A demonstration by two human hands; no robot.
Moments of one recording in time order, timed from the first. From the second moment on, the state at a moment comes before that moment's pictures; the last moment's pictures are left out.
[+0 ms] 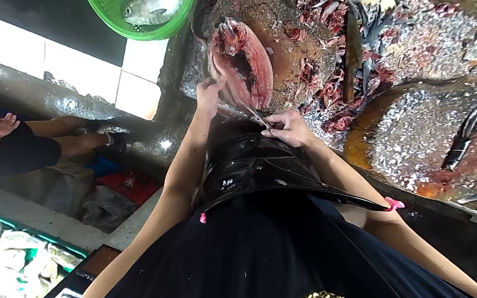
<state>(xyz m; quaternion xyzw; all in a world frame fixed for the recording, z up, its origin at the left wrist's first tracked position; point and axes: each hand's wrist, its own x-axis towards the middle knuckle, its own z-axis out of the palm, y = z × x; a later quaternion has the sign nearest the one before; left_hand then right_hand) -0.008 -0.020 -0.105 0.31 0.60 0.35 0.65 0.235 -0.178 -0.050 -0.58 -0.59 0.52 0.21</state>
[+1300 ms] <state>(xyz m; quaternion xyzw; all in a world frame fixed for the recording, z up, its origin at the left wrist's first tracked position) -0.020 -0.005 -0.112 0.29 0.53 0.38 0.69 0.217 -0.158 -0.040 -0.60 -0.52 0.52 0.32</state>
